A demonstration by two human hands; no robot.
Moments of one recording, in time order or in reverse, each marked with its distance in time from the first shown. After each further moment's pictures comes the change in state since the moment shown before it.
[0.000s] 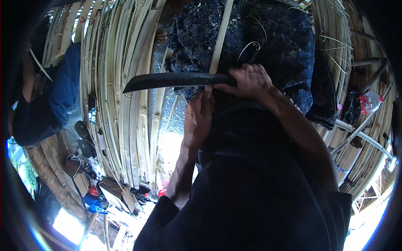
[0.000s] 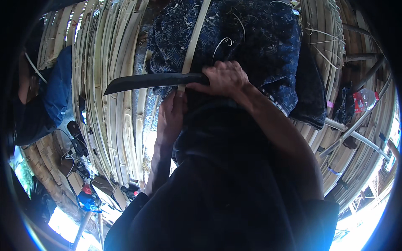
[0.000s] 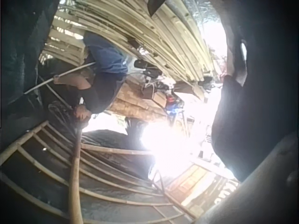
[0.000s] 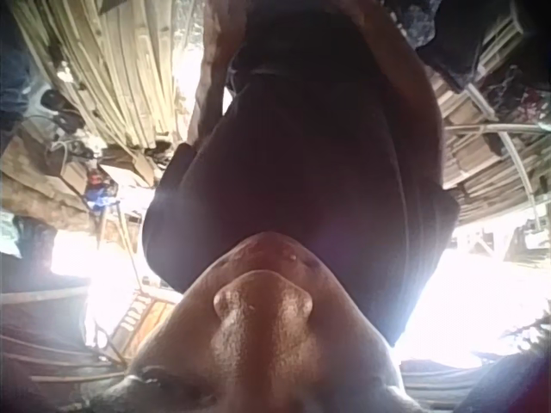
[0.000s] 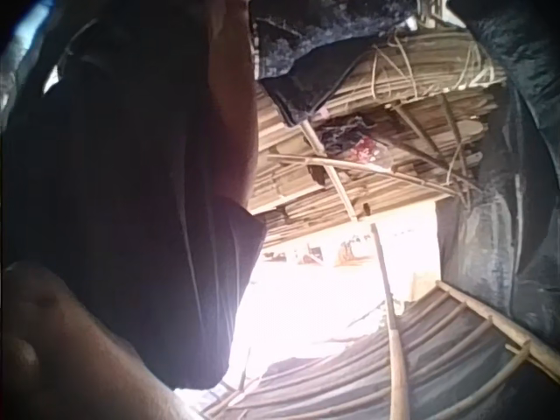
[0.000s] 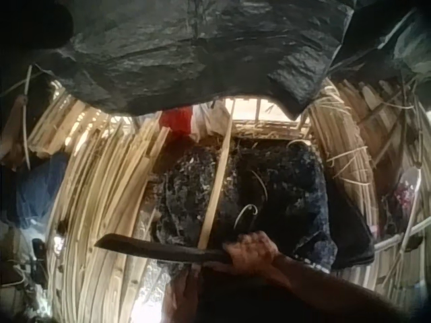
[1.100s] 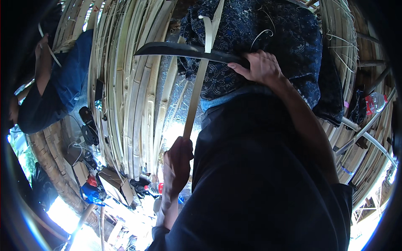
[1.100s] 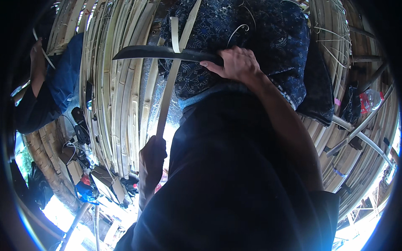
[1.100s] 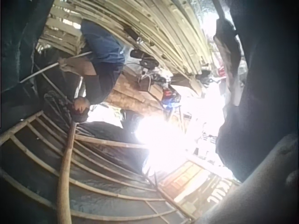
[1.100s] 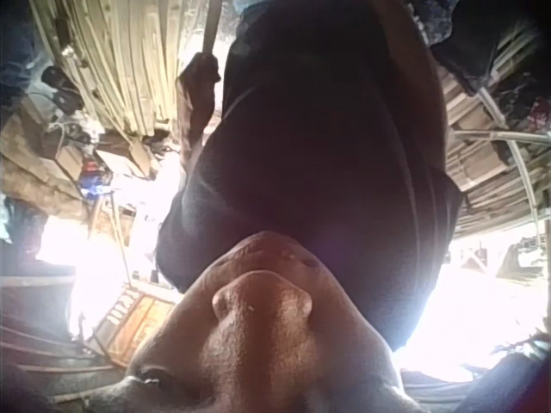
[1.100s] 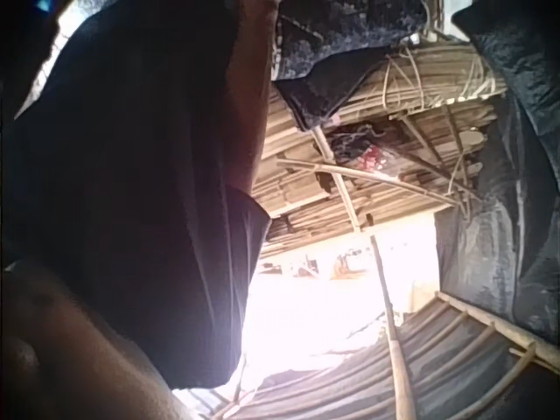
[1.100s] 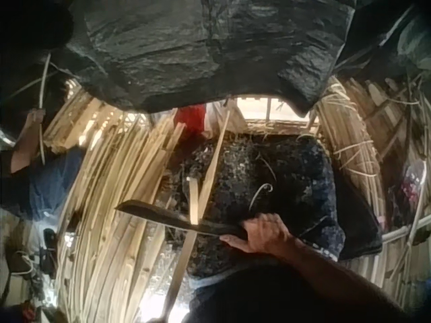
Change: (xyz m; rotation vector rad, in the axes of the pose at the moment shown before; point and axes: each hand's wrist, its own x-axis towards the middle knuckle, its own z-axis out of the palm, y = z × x) left_hand -0.141 0.020 -0.082 0.044 0.012 -0.294; right_hand 0.007 0.017 0.029 -0.064 0.439 -0.045
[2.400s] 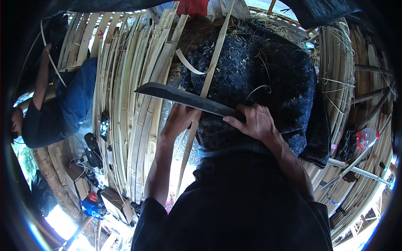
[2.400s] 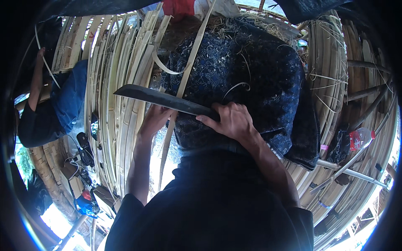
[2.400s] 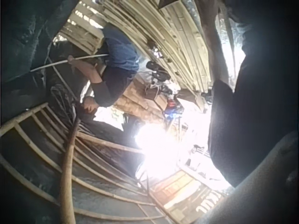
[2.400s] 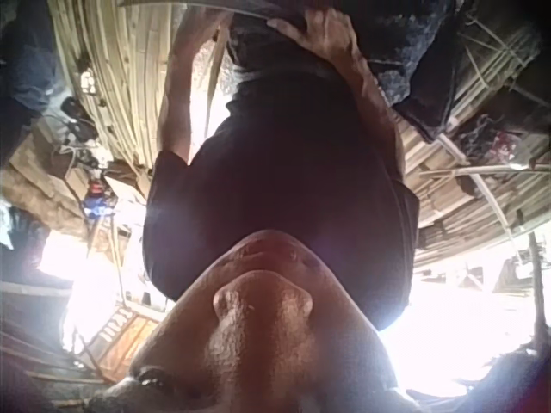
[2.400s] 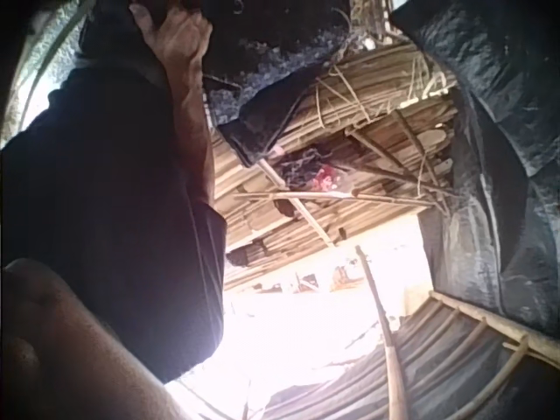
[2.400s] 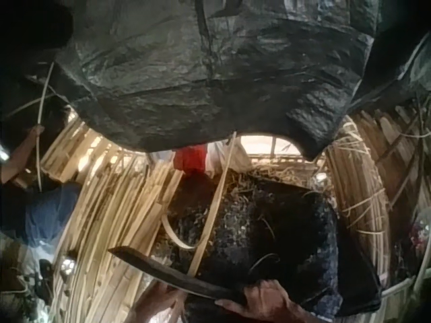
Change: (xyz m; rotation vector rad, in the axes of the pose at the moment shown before) left_hand 0.257 0.033 0.020 0.121 -0.184 0.402; right_hand 0.003 0.008 -0.010 0.097 0.429 -0.239
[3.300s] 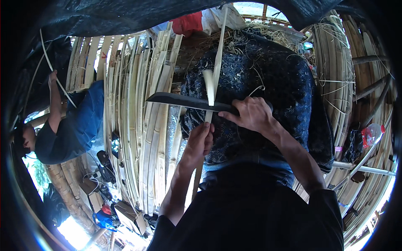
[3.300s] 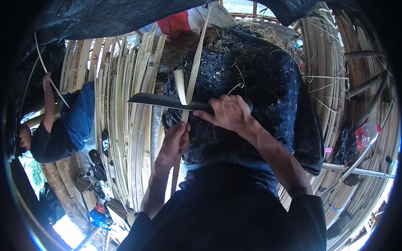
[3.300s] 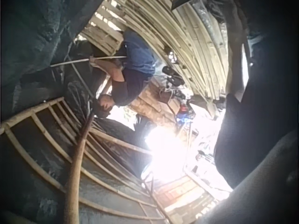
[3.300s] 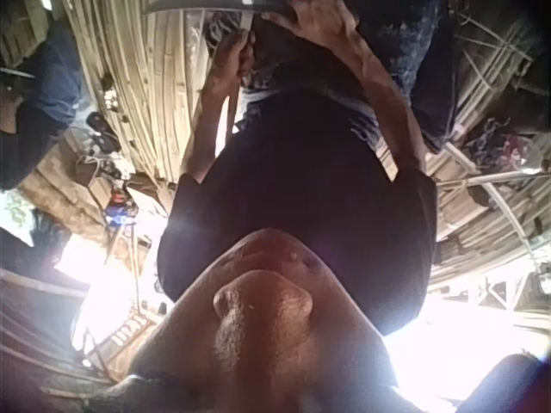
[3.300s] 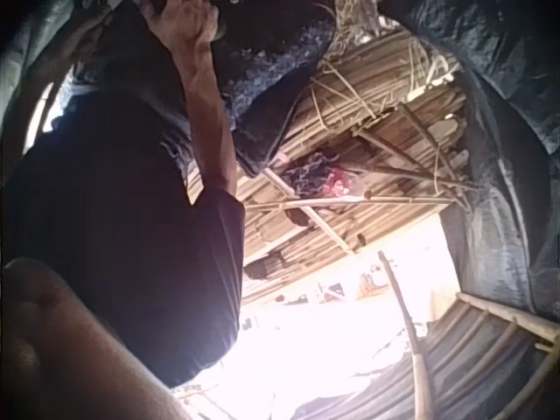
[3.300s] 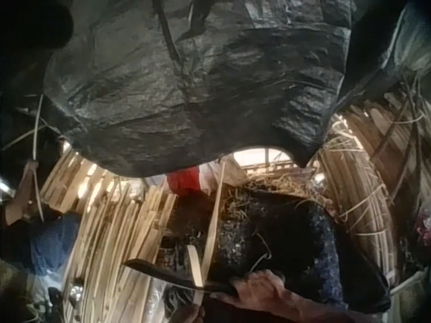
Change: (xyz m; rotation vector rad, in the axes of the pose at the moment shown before) left_hand -0.022 0.059 0.033 -0.764 -0.158 -0.428; right_hand 0.054 0.033 0.007 0.110 -0.276 0.105
